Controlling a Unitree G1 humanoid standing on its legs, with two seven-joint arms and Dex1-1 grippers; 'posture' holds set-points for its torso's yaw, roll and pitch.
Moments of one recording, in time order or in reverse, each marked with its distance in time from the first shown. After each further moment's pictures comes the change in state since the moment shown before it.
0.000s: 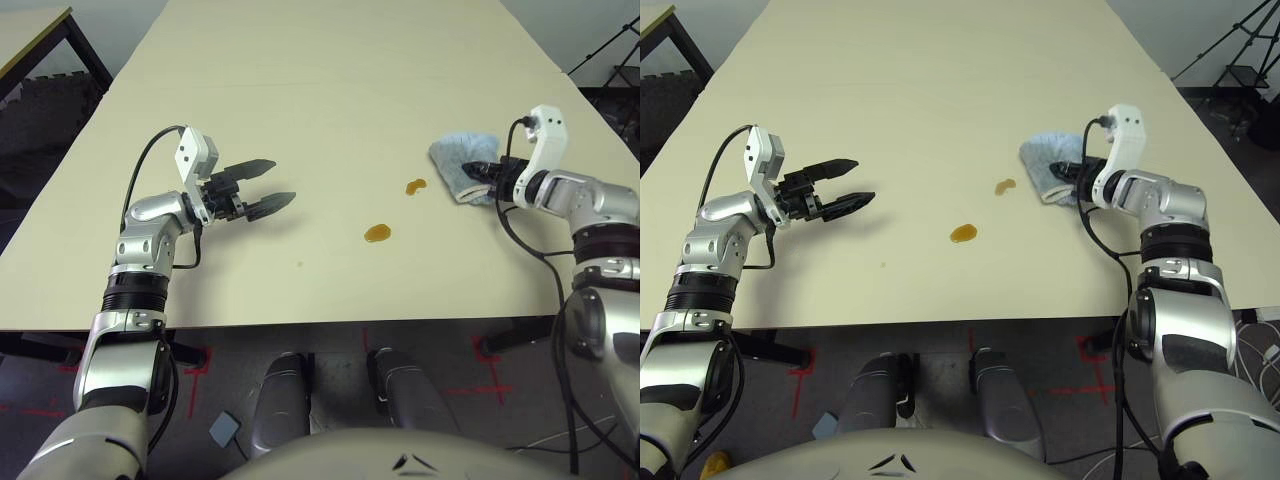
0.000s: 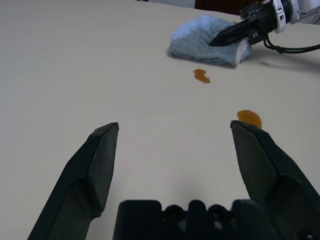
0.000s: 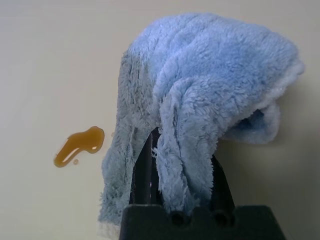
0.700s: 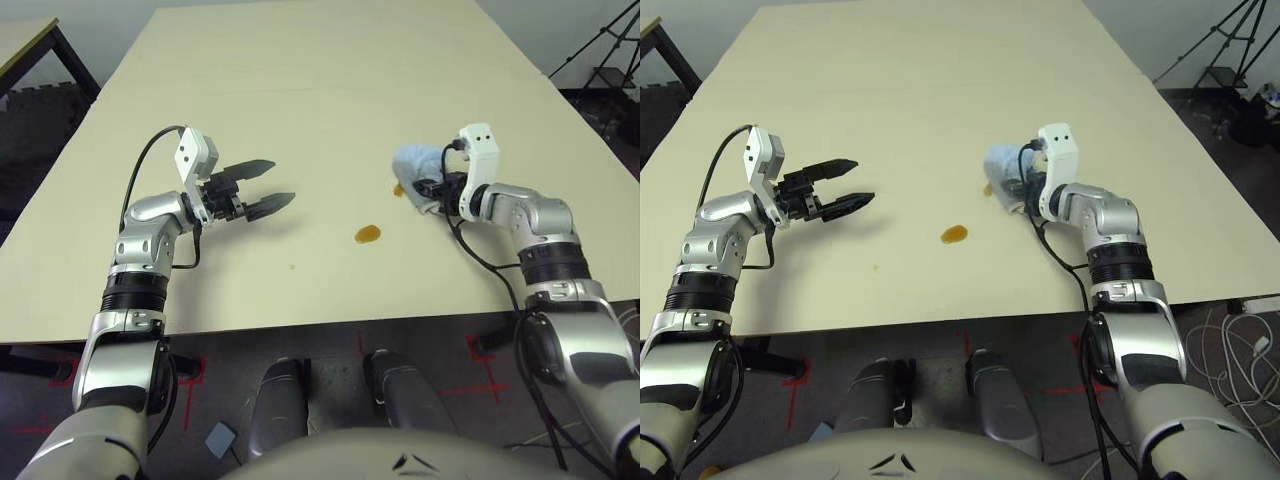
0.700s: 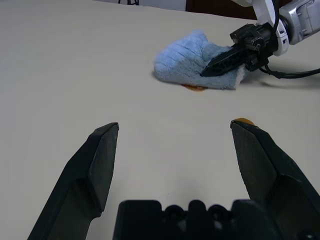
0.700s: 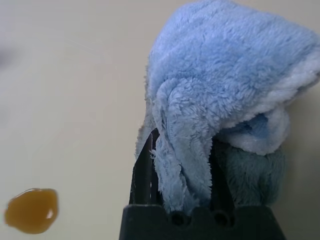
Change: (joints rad) left arm 0.002 0.003 -0.001 0.000 0.005 0.000 0.000; right arm 0.098 0.212 0.128 -0.325 -0.016 0.179 0.010
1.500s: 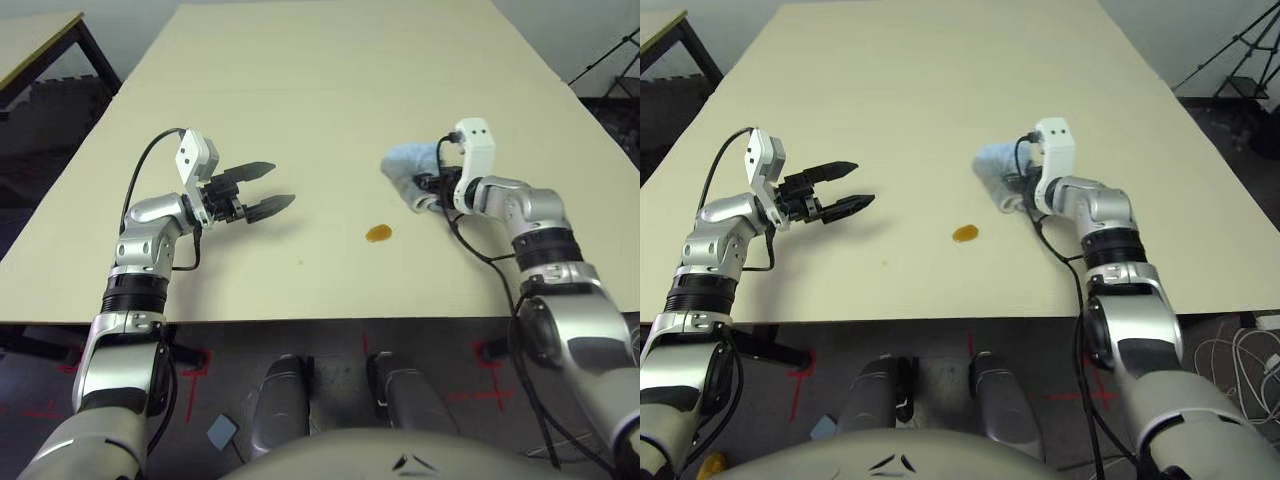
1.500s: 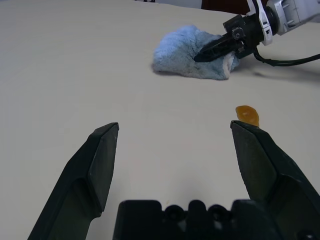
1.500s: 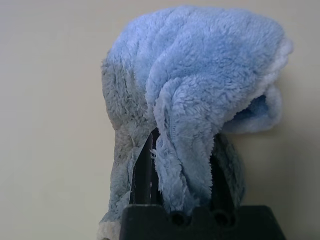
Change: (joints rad) left arm 0.003 -0.002 -0.001 0.009 0.004 -0.007 0.000; right arm -0.159 -0.115 -0.078 0.393 -0.006 -0.220 -0.158
